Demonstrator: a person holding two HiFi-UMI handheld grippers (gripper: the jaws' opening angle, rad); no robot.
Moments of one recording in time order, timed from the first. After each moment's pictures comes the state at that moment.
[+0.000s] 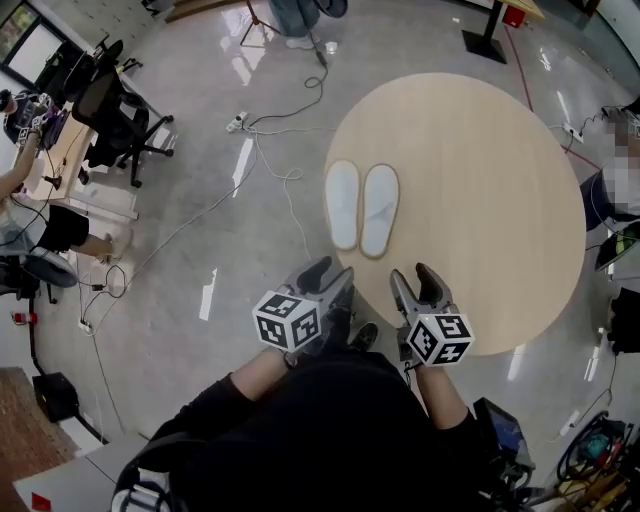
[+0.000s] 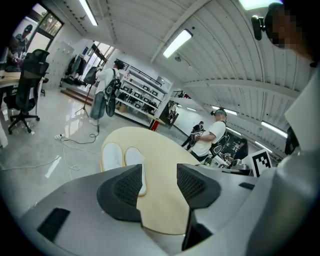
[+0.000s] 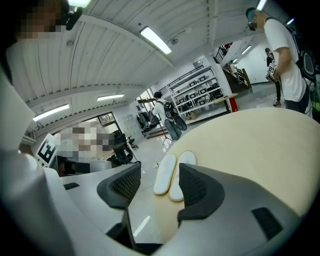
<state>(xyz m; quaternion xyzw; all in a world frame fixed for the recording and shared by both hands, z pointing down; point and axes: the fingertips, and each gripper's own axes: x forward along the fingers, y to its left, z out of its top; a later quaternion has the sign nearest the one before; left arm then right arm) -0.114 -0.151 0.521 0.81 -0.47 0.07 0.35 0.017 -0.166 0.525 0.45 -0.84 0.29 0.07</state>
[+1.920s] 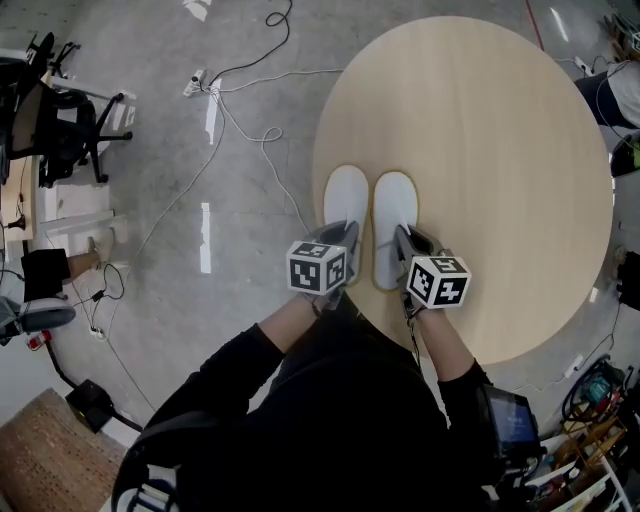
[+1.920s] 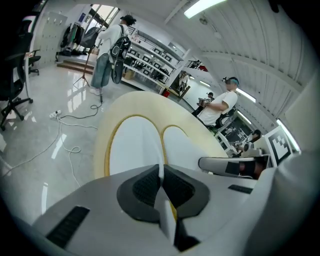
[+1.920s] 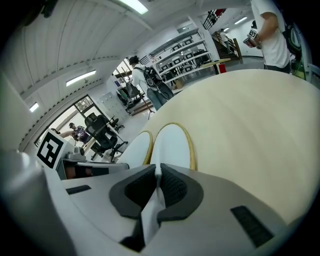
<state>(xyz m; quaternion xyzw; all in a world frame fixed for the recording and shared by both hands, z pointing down) -0.136 -0.383 0.728 0.76 -0.41 0.21 0.46 -0.040 -0.384 0.711 0.45 -0.76 0.43 0.19</state>
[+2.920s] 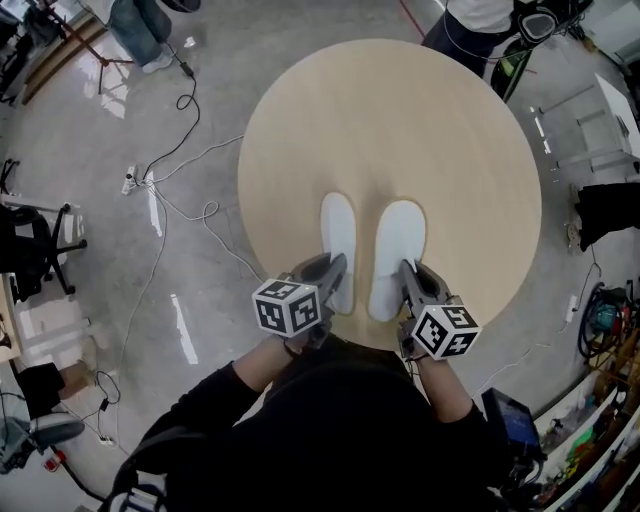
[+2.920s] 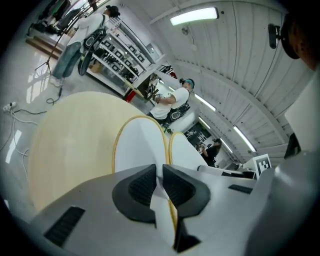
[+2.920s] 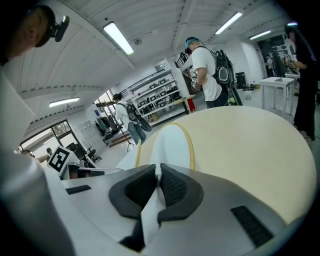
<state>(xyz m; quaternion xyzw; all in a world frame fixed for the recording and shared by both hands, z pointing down) -0.019 -0.344 0.606 0.85 -0.23 0.11 0.47 0.096 -0.300 0.572 0.63 -0.69 0.36 0.07</state>
